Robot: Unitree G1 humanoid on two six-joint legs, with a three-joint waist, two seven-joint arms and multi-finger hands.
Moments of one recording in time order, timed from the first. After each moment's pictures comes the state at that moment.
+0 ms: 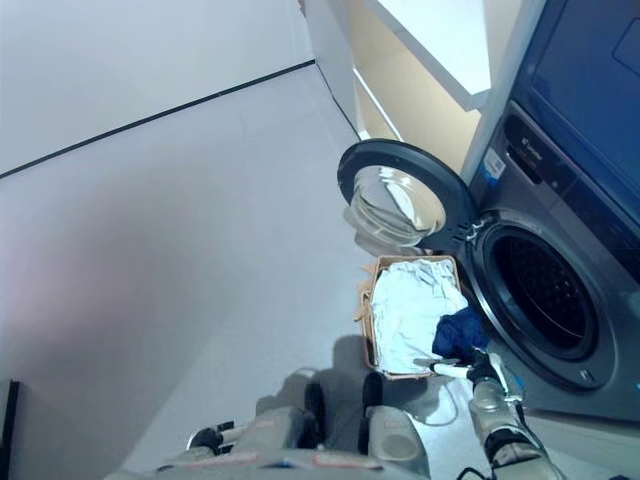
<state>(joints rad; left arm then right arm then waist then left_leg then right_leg) -0.09 0.16 -0.15 1.40 -0.24 0.02 0.15 -0.18 -0.40 0.17 1.14 0.12 -0.01 -0.26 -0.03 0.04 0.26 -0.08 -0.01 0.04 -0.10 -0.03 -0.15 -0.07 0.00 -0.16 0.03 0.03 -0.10</state>
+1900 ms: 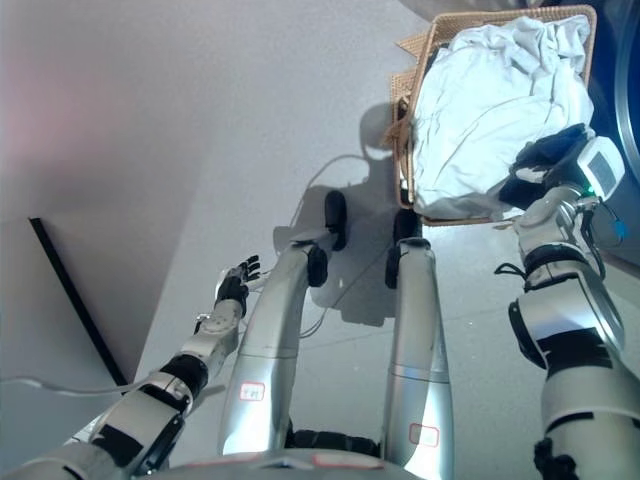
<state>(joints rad) -0.44 0.24 -0.36 1.01 -0.43 -0.09 0.30 -1.03 -0.68 0.43 1.39 0.03 0.03 -0.58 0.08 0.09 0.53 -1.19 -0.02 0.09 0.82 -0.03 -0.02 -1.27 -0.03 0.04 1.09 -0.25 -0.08</state>
